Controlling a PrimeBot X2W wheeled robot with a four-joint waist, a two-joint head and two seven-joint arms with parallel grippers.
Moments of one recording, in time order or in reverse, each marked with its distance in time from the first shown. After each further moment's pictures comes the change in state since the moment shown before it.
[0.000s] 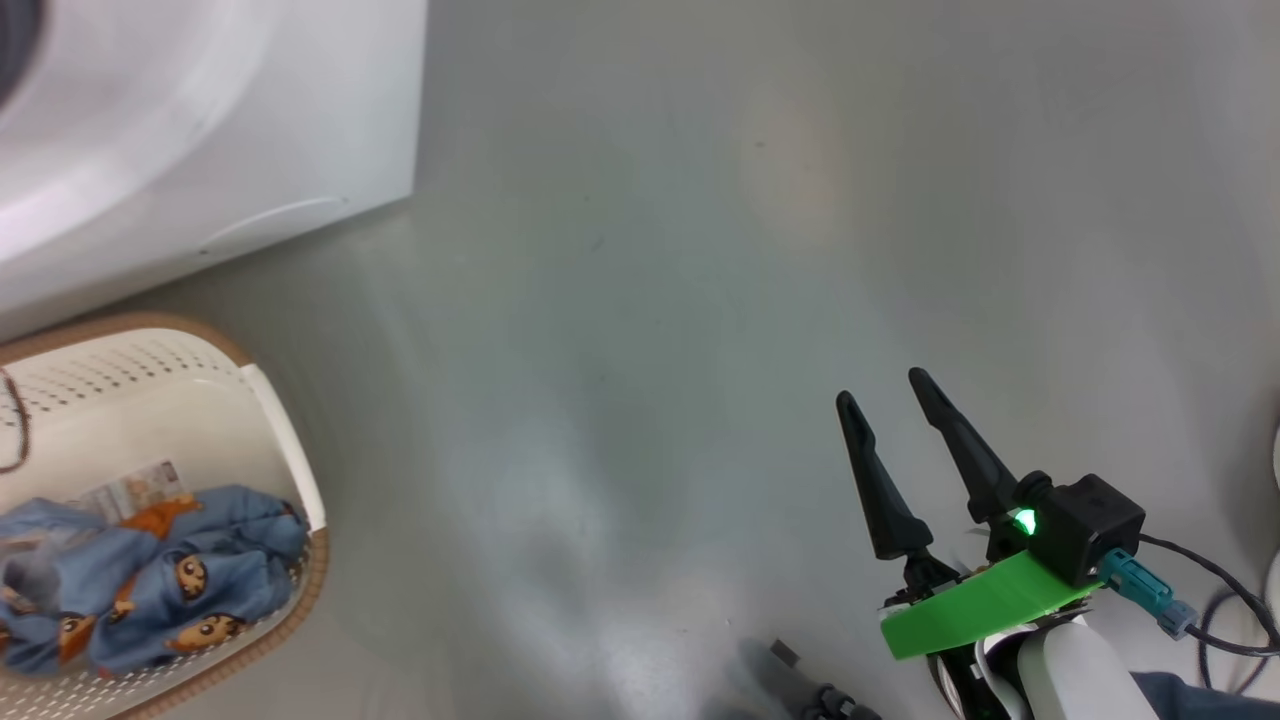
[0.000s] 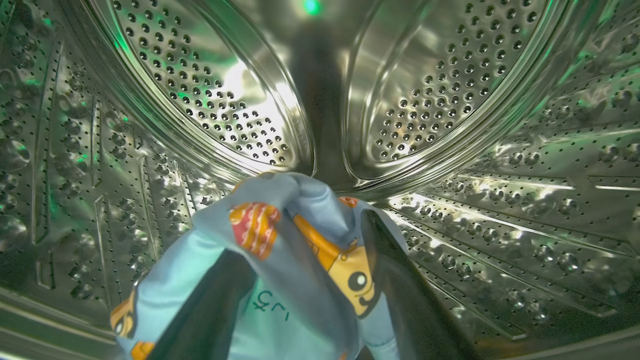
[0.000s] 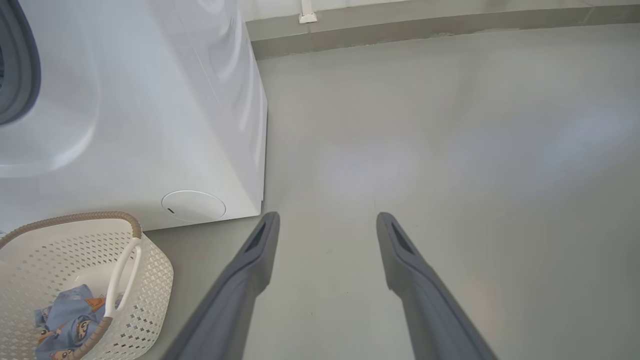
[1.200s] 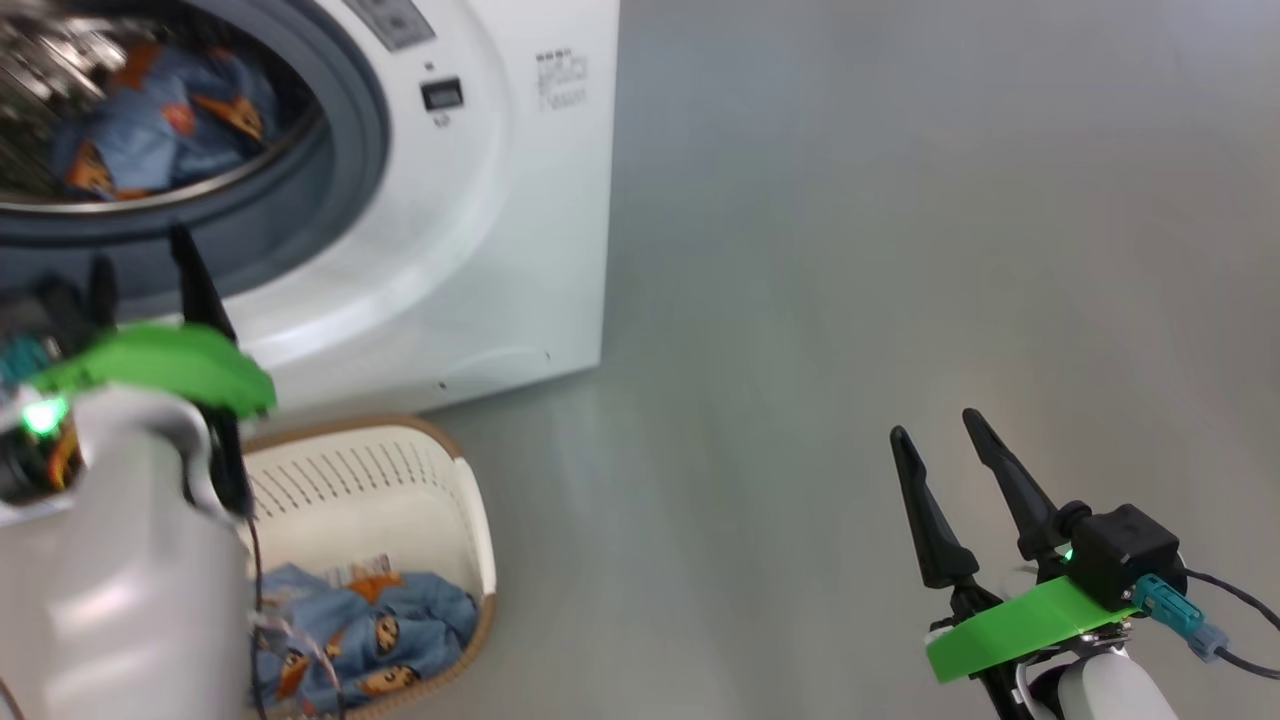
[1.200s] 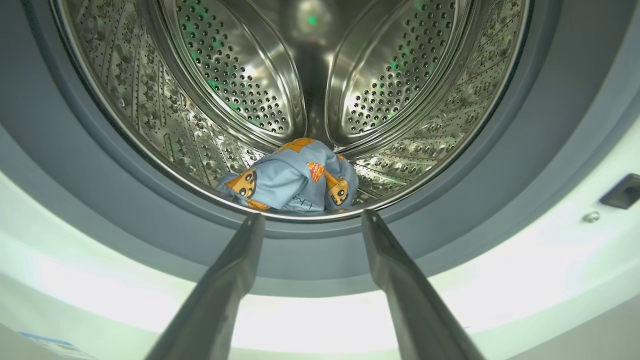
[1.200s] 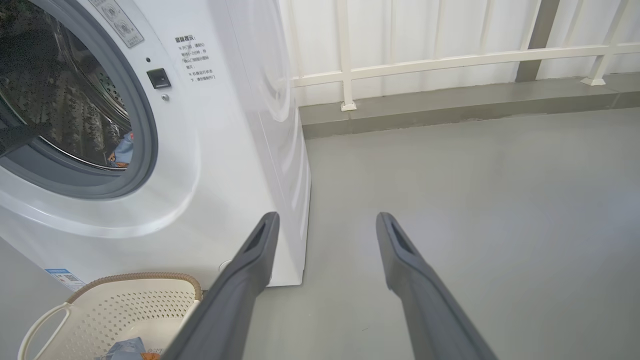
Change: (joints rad) left arm 0.656 -0.282 0.037 -0.312 -0.123 -0.079 -0.030; right arm 0.046 -0.026 -0.072 0.045 -0.020 0.000 0.000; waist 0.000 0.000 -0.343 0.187
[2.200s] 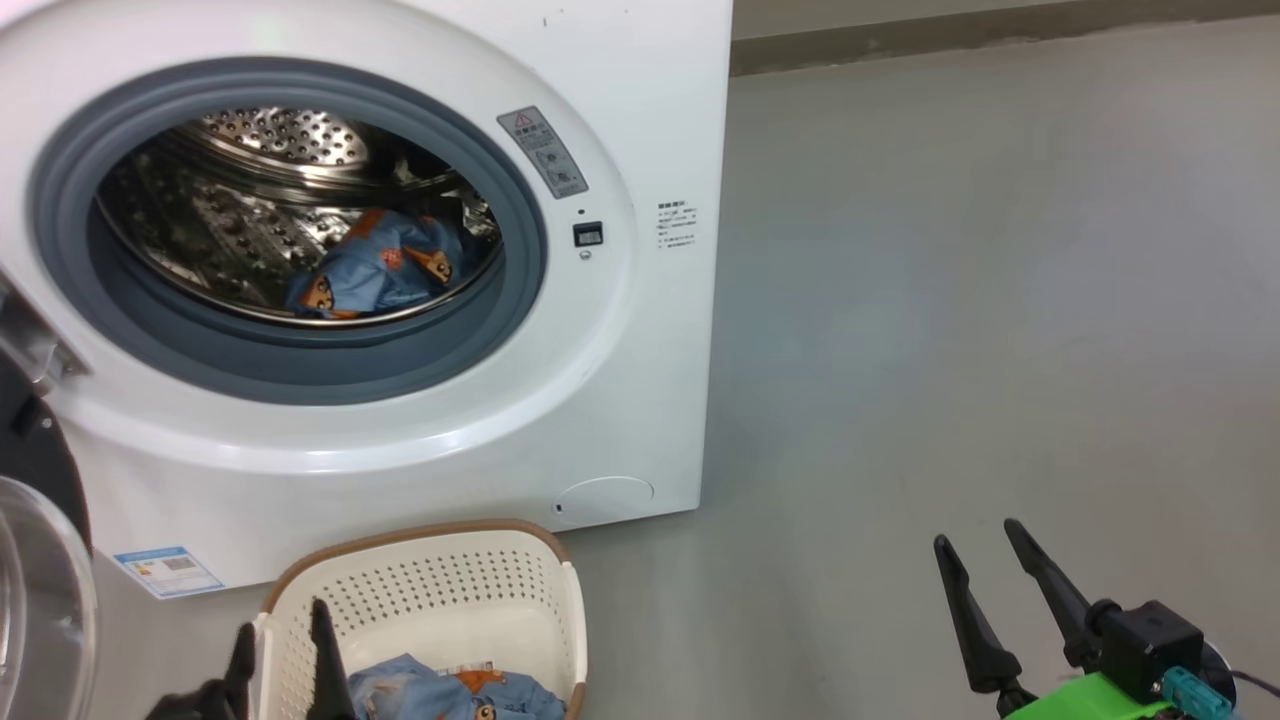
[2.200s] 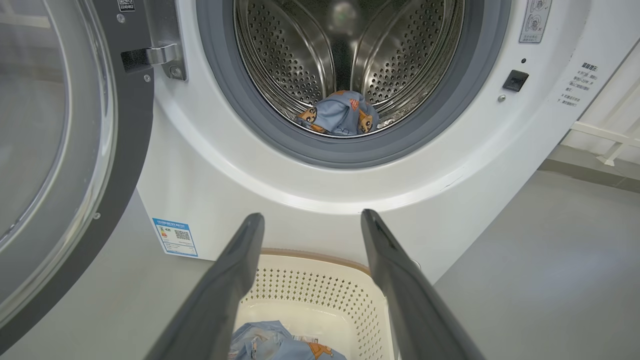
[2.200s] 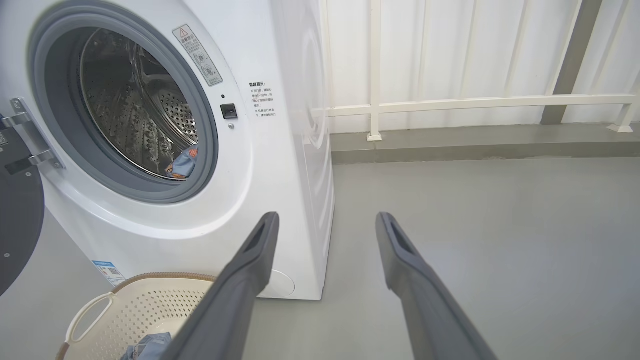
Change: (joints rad) left arm 0.806 -0.037 -0.197 -0.565 -0.141 0.059 0.000; right arm 0.151 -0.054 -0.028 0.012 -0.009 0.000 0.000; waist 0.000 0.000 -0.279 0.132
